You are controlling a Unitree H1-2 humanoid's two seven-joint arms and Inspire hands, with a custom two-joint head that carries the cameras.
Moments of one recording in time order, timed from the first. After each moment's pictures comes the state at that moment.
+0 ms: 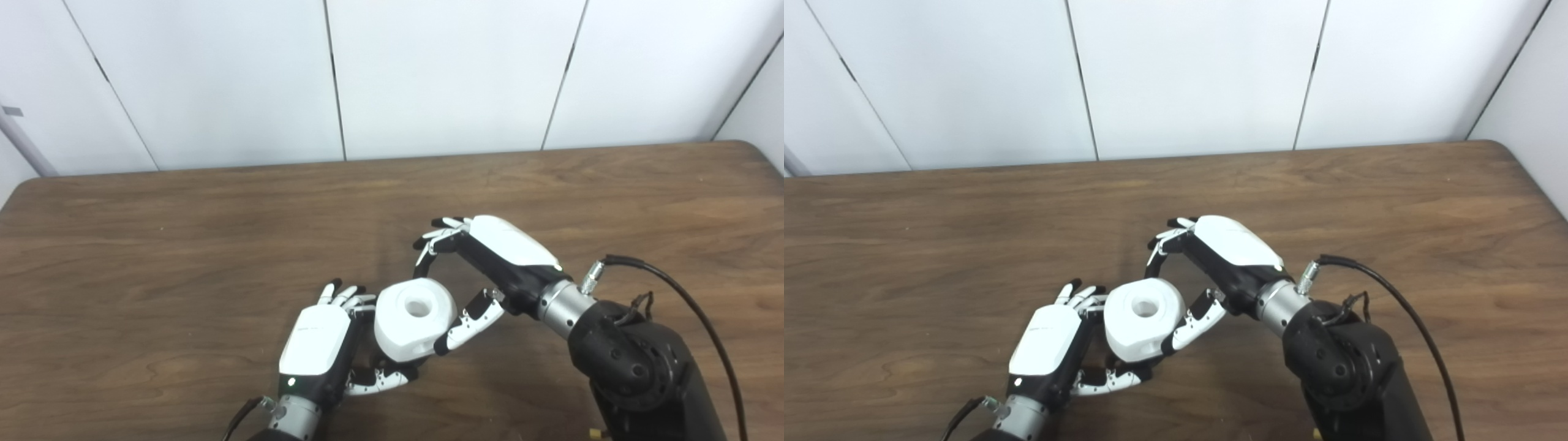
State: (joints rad) left arm 0.08 0.14 -0.43 -0.24 1.01 0.10 -0.03; right arm -0.22 -0.20 0.27 -0.65 -0.87 0.43 0.78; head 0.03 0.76
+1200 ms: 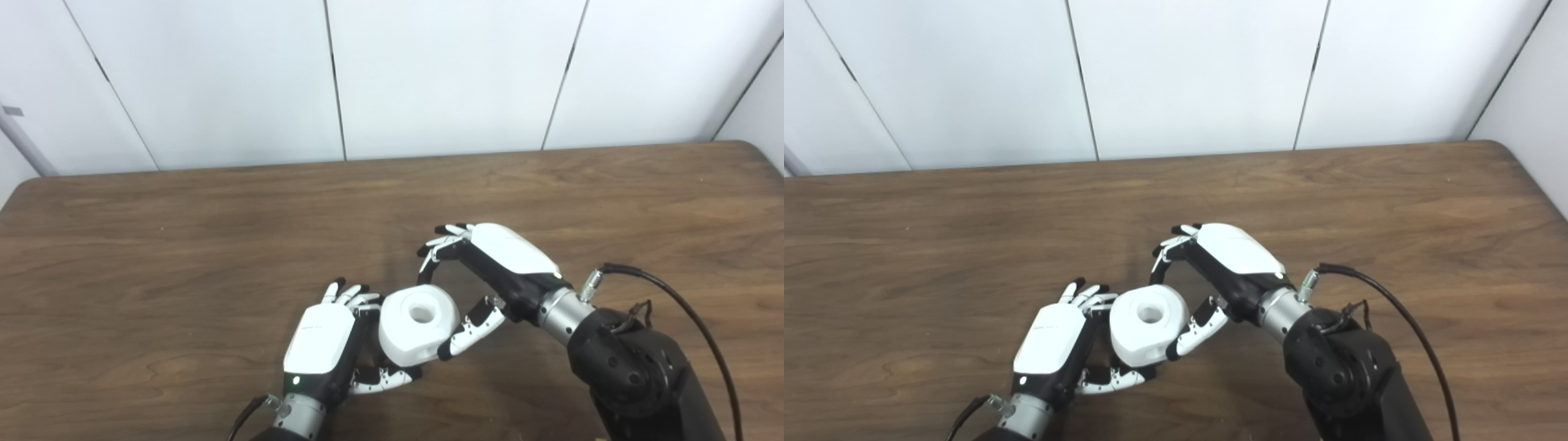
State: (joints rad) left arm 0.07 0.13 -0.44 -0.24 1.02 0.11 -0.03; right arm -0.20 -0.23 0.29 -0.62 -0.87 0.40 0.73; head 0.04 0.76
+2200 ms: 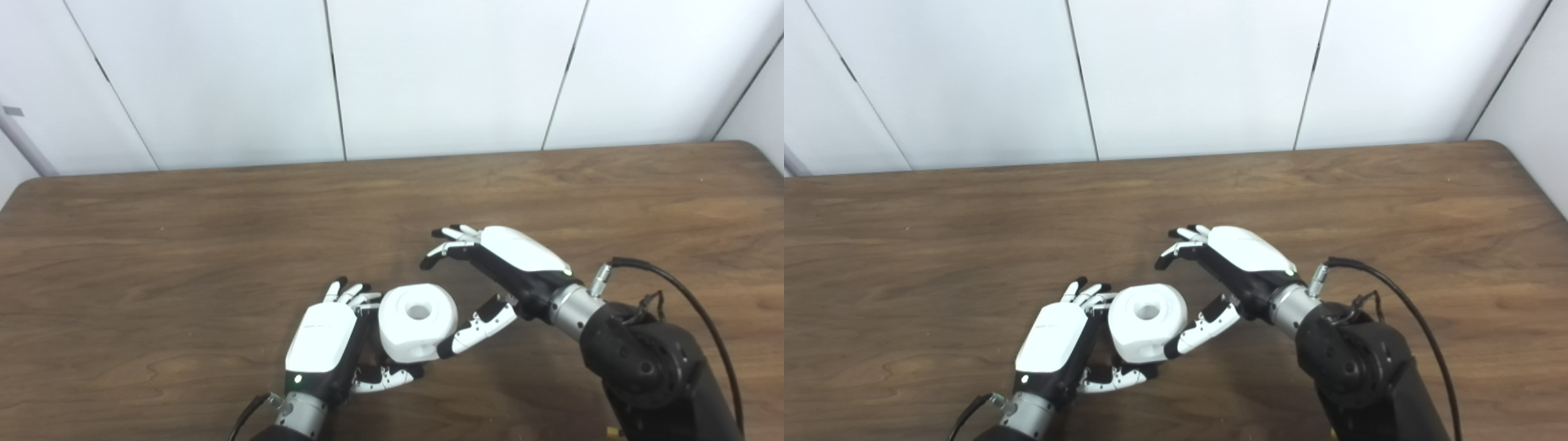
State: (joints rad) left arm 0.06 0.13 -0.44 -0.23 1.02 0.12 -0.02; right arm -0.22 -0.27 0.26 -0.65 -0.88 0.46 0.85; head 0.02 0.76
